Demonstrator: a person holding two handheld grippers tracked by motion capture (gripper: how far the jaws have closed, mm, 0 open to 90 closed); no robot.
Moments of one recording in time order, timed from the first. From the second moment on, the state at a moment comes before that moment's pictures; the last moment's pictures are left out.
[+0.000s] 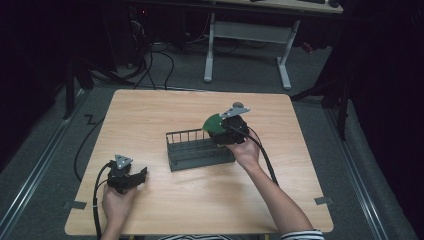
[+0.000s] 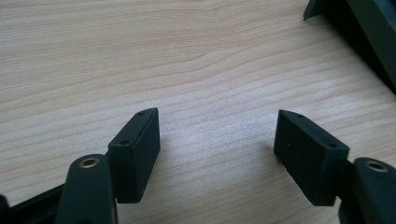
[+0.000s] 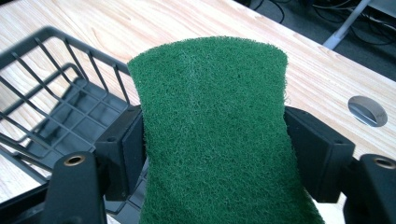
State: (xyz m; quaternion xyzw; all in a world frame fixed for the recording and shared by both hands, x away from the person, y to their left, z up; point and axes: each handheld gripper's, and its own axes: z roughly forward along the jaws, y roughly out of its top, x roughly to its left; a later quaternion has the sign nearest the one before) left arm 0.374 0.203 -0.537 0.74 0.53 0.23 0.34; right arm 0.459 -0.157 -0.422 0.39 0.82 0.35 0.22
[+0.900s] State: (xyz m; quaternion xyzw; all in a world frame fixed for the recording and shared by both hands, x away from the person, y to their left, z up) left arm 0.374 0.203 -0.537 0.74 0.53 0.23 0.34; right arm 0.459 -0.149 -0.439 0.40 0.83 0.33 0.22
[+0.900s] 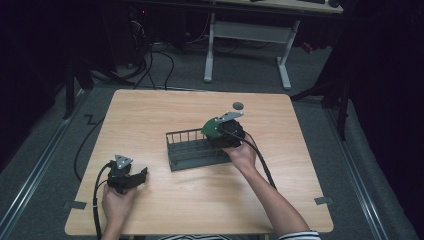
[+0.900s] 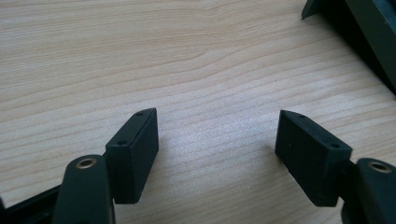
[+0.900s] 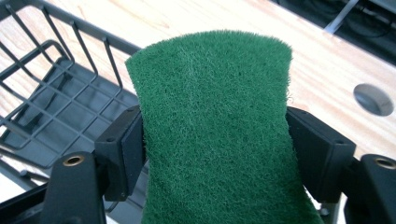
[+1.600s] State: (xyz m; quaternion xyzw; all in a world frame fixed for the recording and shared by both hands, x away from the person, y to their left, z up) left arm 0.374 0.203 -0.537 0.74 0.53 0.23 0.34; right arm 0.459 -0.157 -0.444 0.40 0.84 0.33 0.18
